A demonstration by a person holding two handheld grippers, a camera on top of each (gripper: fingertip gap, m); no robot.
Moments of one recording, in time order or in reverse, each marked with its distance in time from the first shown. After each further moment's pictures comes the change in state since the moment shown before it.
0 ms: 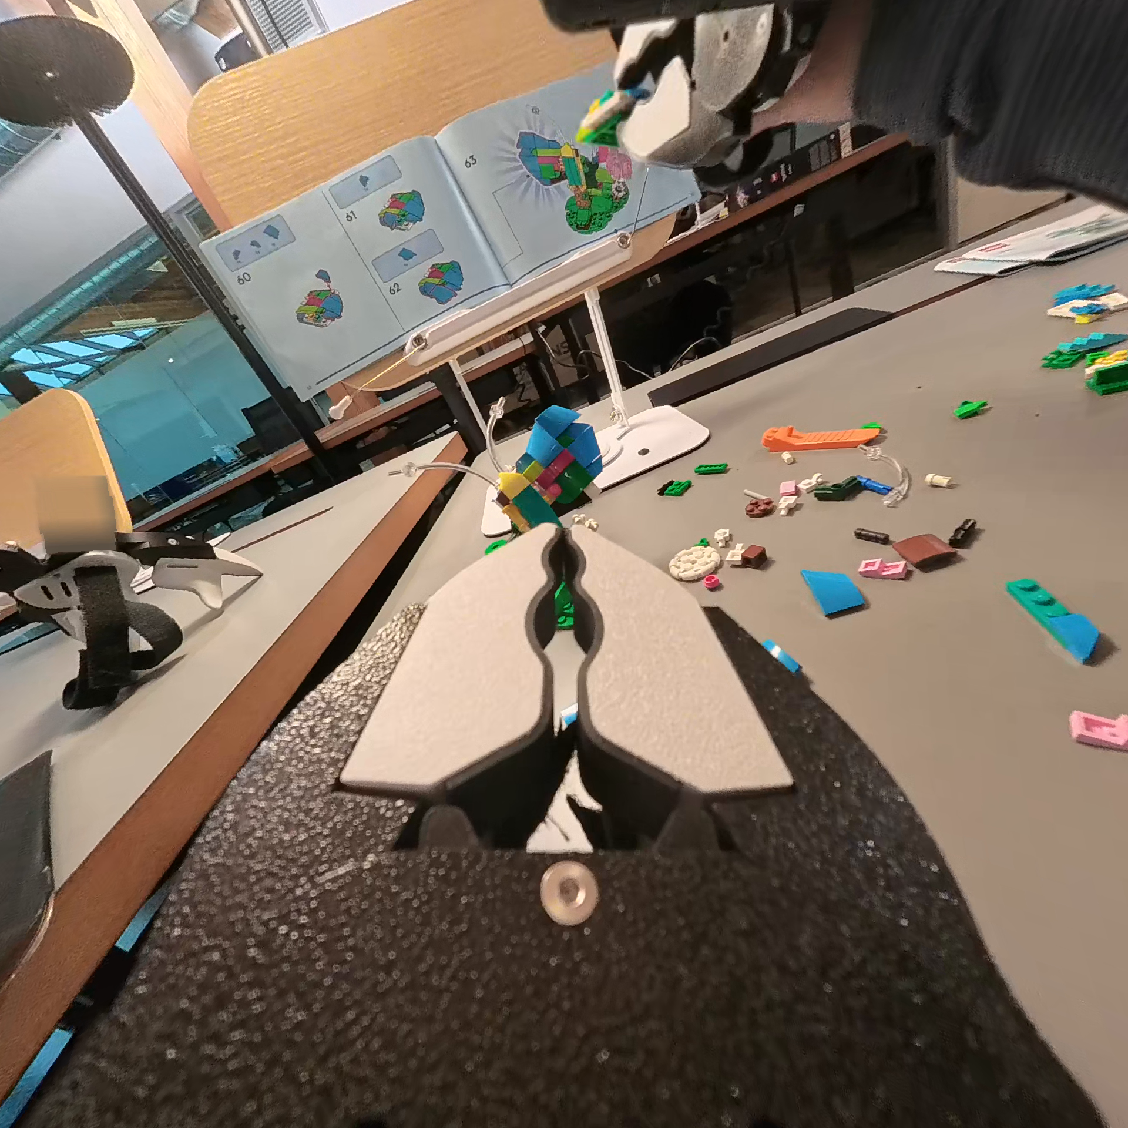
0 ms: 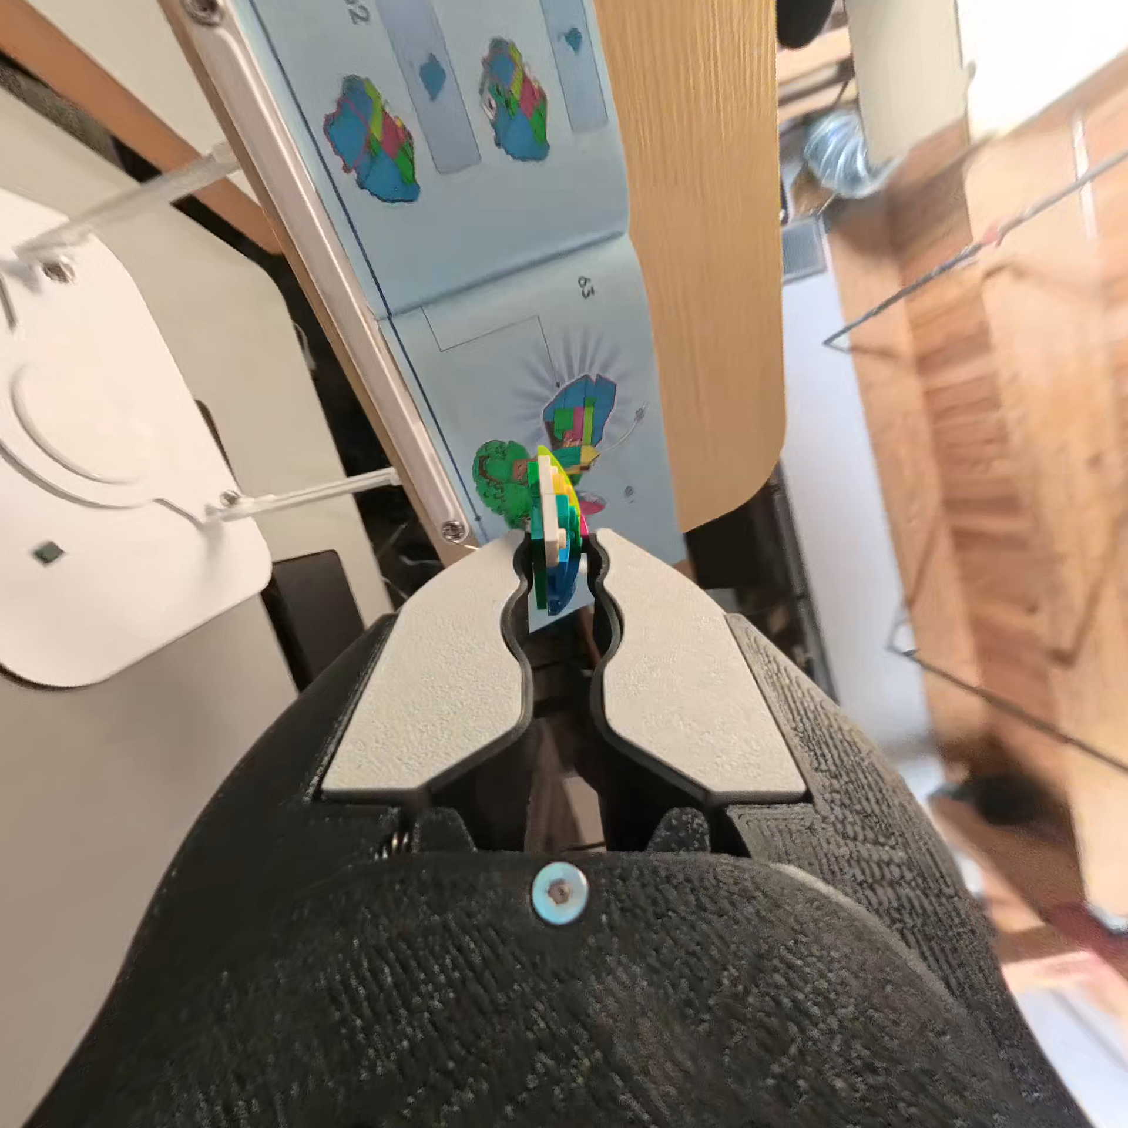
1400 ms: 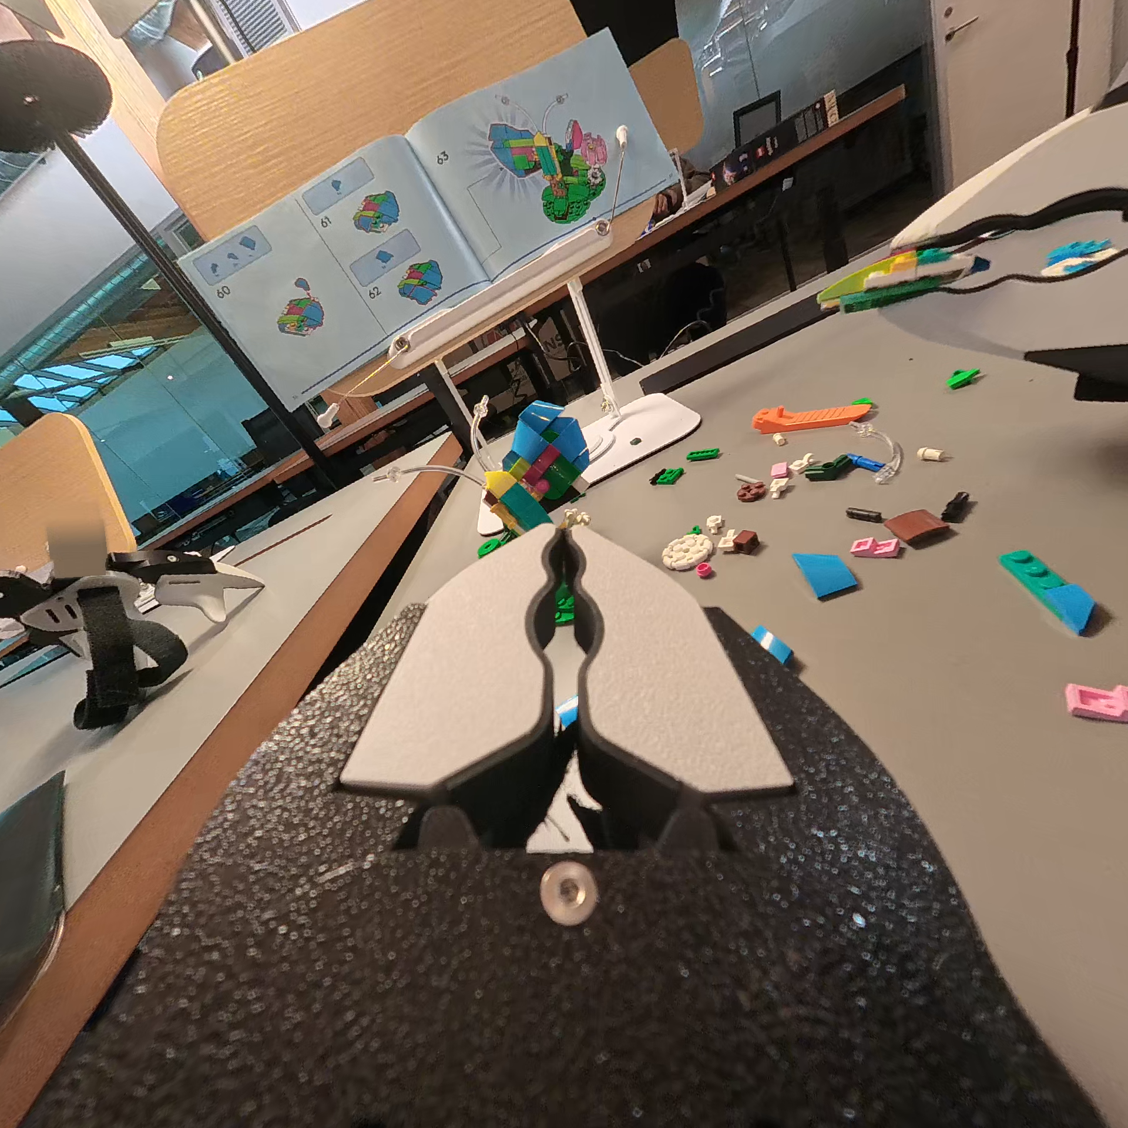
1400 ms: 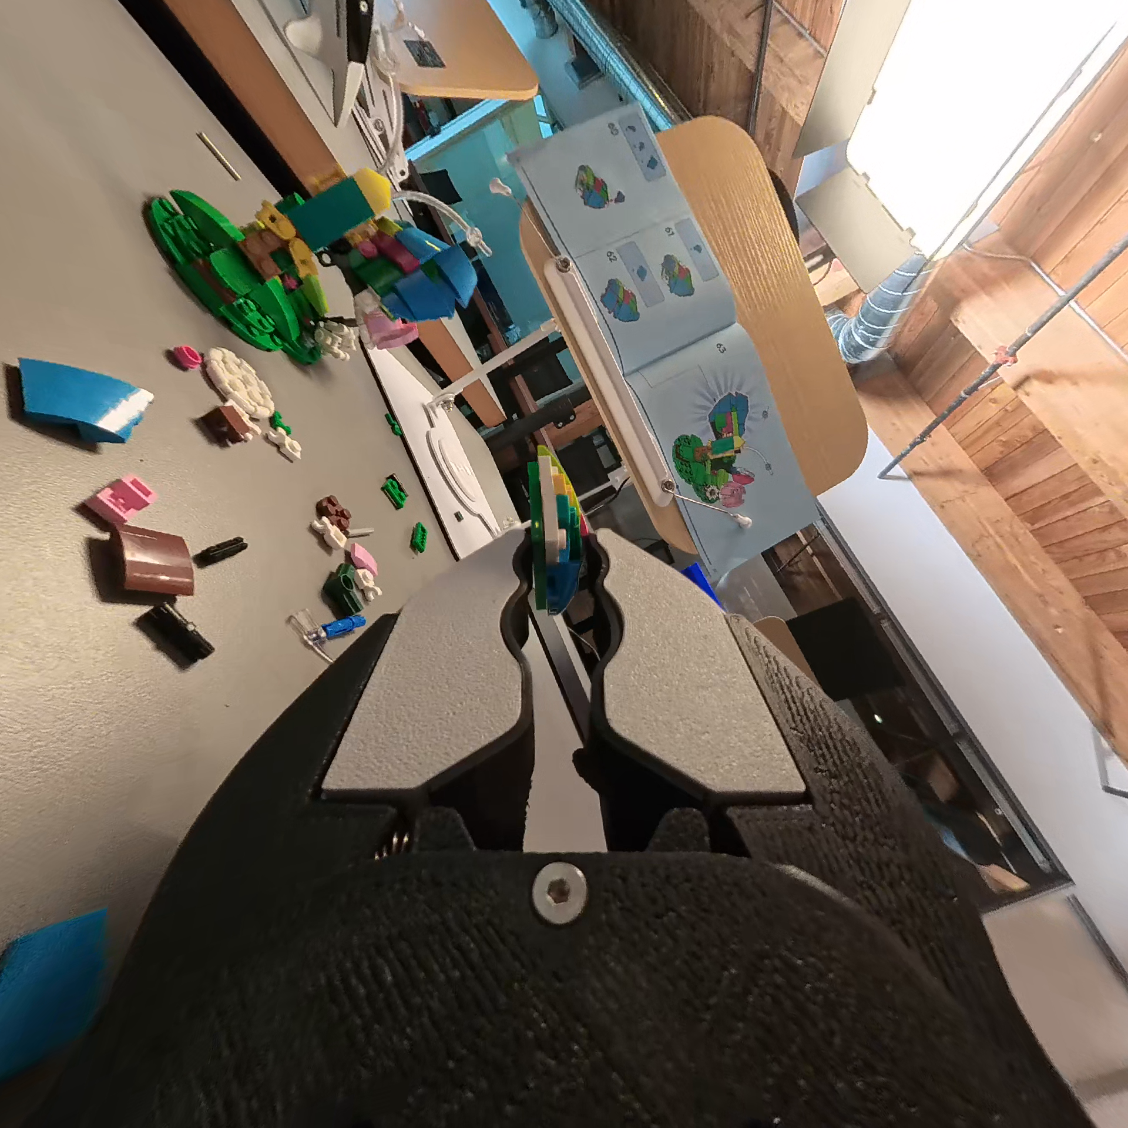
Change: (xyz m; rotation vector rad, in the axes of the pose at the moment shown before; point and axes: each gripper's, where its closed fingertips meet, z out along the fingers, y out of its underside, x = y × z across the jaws) left arm 0.007 0.002 0.000 -0.013 0.018 0.055; right arm -0.115 0.038 -0.172 0.396 -0.057 0.186
